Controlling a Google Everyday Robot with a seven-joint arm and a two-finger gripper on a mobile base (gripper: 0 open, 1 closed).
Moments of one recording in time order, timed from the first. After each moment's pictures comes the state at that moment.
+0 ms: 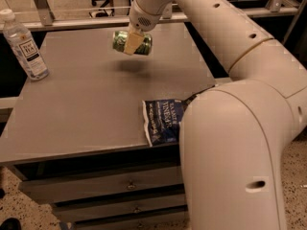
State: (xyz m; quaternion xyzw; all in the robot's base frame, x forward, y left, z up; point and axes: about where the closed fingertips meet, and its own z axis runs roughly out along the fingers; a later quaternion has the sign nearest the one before) arm 0.750 0.047 0.903 -0.66 0.69 0.05 0.27
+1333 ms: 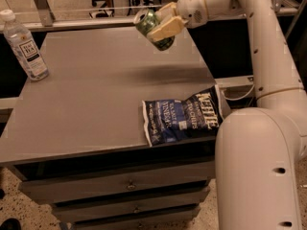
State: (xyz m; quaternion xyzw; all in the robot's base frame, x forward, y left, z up) arm 0.720 -0.026 0.968 -0.60 0.58 0.33 0.44
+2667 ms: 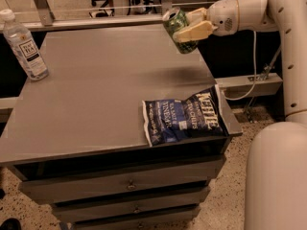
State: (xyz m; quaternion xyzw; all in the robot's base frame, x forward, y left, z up) arm 0.708 -0.105 0.967 -0.53 0.59 0.37 0.48
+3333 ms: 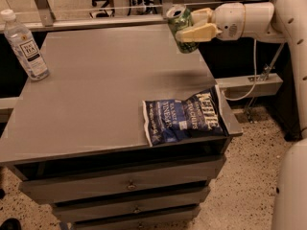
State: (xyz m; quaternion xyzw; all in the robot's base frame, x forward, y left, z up) arm 0.695 -0.108 0.979 -0.51 0.56 0.38 0.54
